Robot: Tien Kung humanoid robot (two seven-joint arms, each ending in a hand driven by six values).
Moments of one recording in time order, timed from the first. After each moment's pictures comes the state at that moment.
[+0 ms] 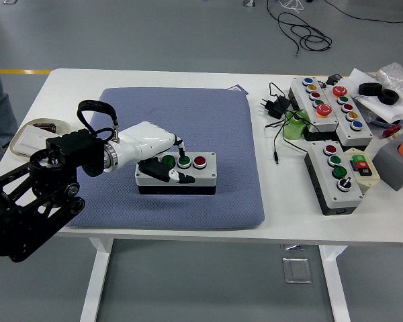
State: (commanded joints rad) left arm -0.69 0.36 -0.80 -1.36 2.17 -0.34 0.02; right arm 0.08 -0.12 0.93 0.18 -1.25 -0.10 -0.35
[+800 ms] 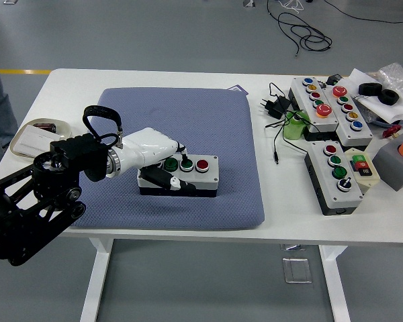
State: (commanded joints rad) left arm -0.70 0.37 -0.76 -1.37 2.18 -0.37 0.02; right arm 0.08 -0.12 0.93 0.18 -1.24 -0.10 -0.35
